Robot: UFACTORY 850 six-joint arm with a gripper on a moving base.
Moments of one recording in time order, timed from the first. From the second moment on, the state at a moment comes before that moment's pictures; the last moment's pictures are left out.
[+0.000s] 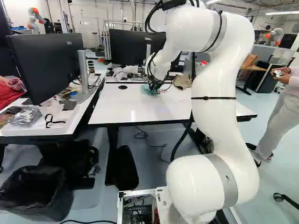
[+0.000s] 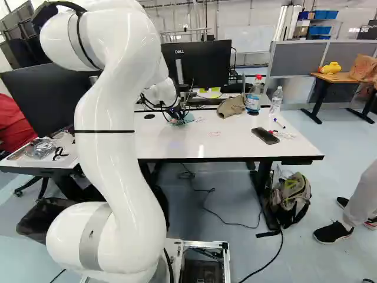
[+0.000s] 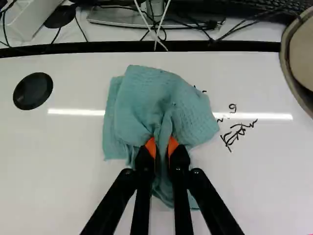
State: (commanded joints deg) arm 0.3 -31.7 -73.5 0.0 -4.5 0.0
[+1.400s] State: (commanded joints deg) arm -6.8 -42.9 -89.2 0.0 -4.5 0.0
